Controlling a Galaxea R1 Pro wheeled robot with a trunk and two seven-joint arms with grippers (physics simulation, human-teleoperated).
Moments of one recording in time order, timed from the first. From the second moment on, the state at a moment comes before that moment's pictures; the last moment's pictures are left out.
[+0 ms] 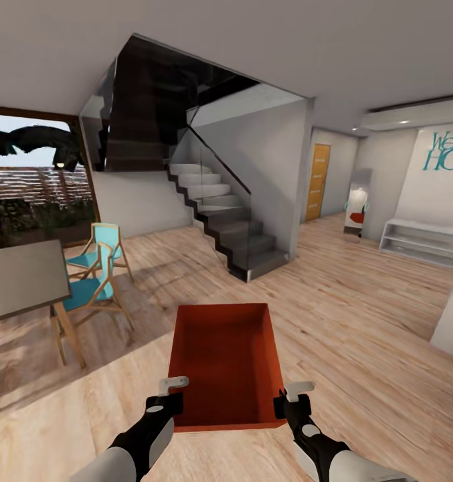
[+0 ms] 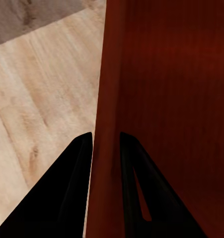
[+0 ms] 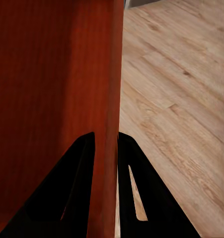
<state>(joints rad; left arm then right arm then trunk) -0.60 -0.15 -0.02 -0.30 0.06 0.04 0.26 -0.65 0.09 0.08 -0.06 0.07 -0.36 -0.13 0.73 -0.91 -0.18</state>
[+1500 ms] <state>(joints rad) -0.60 -0.15 -0.02 -0.30 0.06 0.04 0.27 -0.65 0.09 0.08 -0.05 0.06 -0.36 -0.13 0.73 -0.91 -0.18</state>
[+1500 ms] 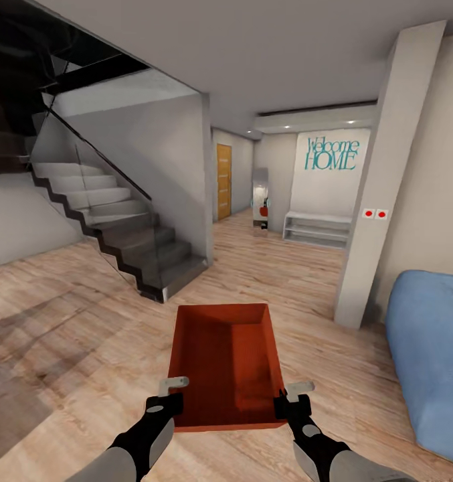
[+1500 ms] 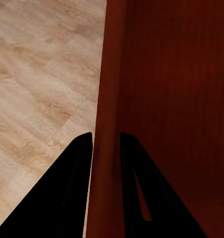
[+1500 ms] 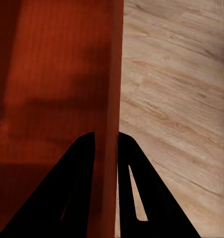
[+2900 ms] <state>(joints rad) -0.60 -0.15 -0.01 -0.29 0.05 0.04 0.26 -0.65 0.09 0.09 -0.05 0.06 -0.36 -0.13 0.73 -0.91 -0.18</state>
